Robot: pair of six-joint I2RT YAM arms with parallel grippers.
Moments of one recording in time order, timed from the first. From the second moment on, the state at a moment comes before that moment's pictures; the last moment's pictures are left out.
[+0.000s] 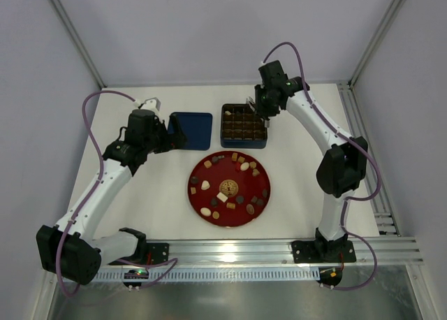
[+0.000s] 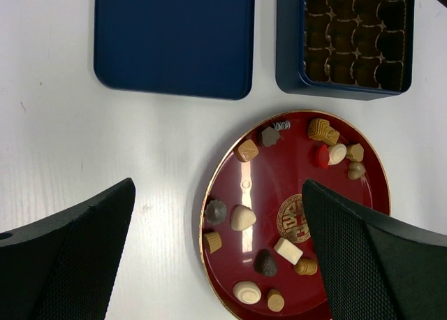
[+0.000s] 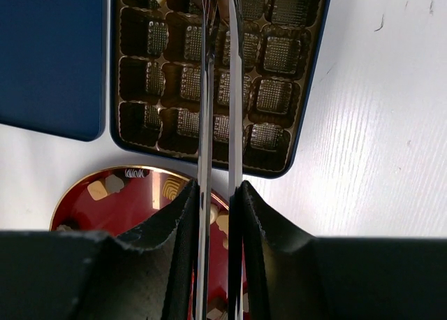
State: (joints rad) left arm -0.32 1.16 1.05 -0.53 0.00 -0.44; right arm 0.41 1.94 1.90 -0.89 0.04 0.36
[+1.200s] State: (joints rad) left arm -0.32 1.16 1.05 -0.53 -0.01 -0.44; right arm 0.40 1.97 1.87 -0.87 0.05 0.35
